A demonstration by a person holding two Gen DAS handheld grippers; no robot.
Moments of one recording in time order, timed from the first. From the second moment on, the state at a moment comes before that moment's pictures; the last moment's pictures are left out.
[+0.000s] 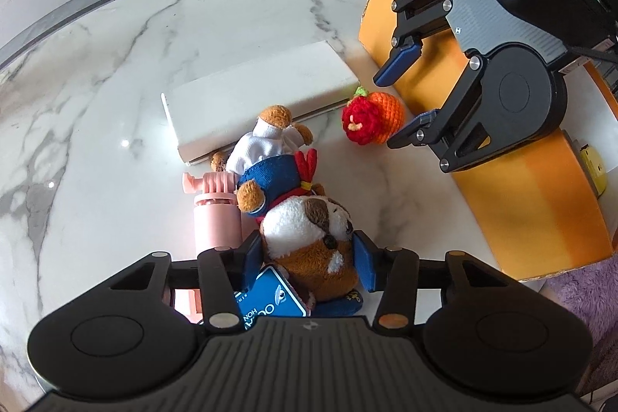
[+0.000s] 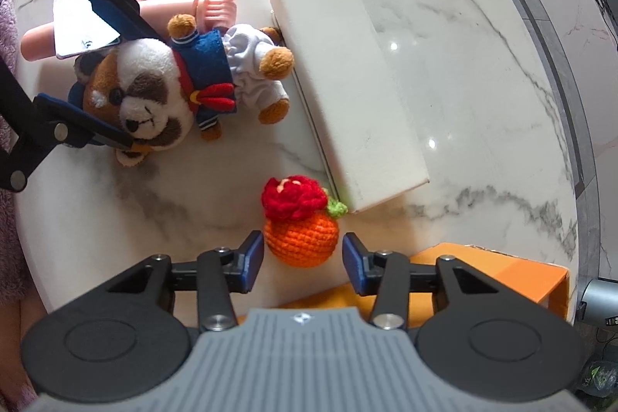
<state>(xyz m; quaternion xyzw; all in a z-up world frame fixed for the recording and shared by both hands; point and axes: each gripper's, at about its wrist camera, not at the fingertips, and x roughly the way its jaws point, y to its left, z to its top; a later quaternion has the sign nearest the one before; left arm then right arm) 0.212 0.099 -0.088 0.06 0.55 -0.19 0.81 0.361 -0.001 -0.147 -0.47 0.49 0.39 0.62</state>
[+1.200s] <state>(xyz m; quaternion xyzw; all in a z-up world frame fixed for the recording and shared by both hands) 0.169 -0.019 0.040 0.05 0.42 -0.30 0.86 0.248 -0.183 -0.024 -0.37 0.51 0.33 0.70</state>
